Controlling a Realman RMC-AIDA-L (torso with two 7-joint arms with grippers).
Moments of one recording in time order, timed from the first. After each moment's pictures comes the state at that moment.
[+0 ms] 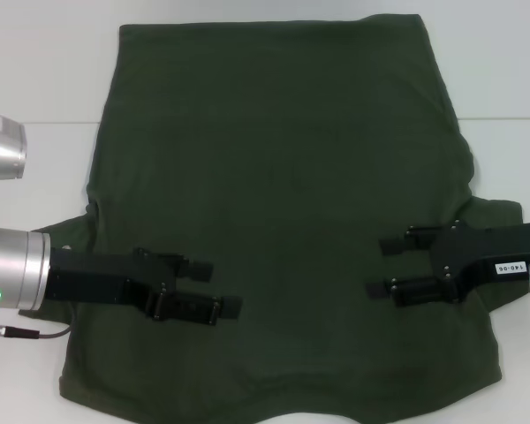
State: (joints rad) left arm -0.52 -2.13 0.74 0.96 2.17 1.72 -1.86; right arm 0.59 2.09 -0.78 -0.88 -2.14 -1.64 1.68
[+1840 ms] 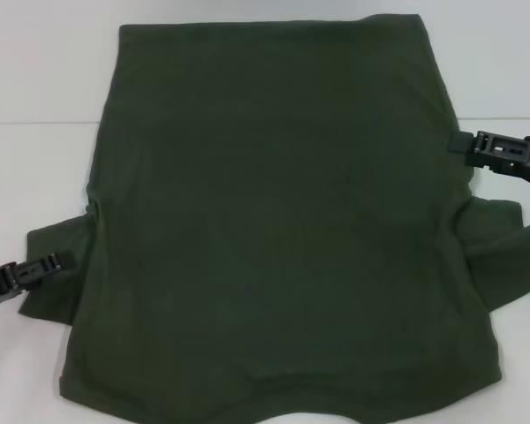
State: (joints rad) left arm -0.36 -2.07 0.38 0.72 2.16 1.35 -2.08; right arm 0.60 1.96 -0.51 -0.61 -1.97 -1.48 2.09
